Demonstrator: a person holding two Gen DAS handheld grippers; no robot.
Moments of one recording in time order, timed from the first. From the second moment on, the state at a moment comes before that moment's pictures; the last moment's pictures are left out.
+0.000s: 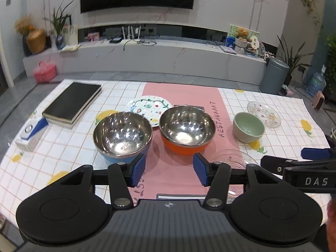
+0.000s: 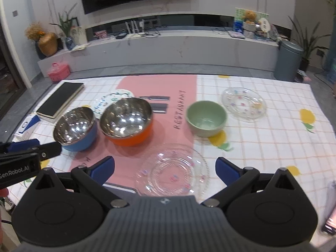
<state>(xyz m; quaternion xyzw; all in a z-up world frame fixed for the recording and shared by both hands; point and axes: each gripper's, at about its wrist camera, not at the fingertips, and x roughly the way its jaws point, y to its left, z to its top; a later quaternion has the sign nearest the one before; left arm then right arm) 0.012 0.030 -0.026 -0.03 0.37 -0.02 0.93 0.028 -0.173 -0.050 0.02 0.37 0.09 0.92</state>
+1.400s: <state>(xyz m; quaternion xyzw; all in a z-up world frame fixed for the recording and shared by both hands) 0.090 0.186 -0.077 -0.18 0.39 0.08 0.90 0.145 -0.016 -0.102 0.11 0.47 0.16 0.86</state>
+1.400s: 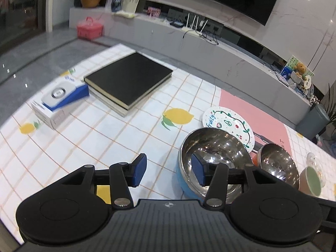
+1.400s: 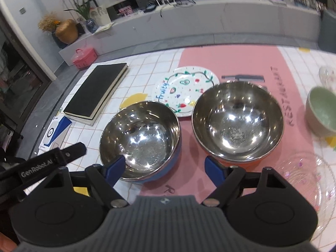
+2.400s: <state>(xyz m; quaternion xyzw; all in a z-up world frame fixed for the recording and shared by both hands) 0.133 0.176 -0.115 -0.19 0.44 0.07 0.88 0.186 -0.003 -0.140 0.10 0.49 0.13 0.85</state>
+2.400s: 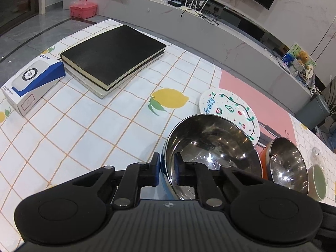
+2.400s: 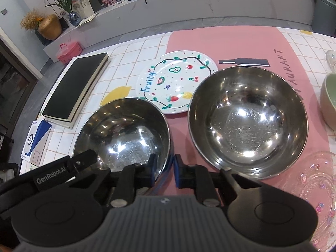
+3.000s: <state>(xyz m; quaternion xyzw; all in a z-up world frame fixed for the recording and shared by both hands) 0.098 0.174 -0.108 -0.20 0.44 0.07 0.87 0.165 -0.008 -0.131 0.09 0.51 0.15 0.84</state>
